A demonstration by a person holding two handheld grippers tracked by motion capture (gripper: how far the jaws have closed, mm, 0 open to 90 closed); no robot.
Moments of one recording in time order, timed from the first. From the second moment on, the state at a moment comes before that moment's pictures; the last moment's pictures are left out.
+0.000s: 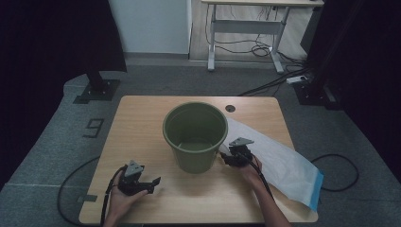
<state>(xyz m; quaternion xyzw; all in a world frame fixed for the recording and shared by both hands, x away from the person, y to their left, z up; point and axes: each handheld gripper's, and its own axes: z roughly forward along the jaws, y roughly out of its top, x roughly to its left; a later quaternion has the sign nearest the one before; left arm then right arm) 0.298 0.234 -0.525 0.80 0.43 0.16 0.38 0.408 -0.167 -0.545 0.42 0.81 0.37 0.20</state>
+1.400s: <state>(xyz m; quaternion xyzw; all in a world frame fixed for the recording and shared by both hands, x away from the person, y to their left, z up) 0.297 0.248 -0.526 0.79 0.45 0.16 0.39 0.381 -0.166 -0.535 0.40 0.83 0.33 0.20</state>
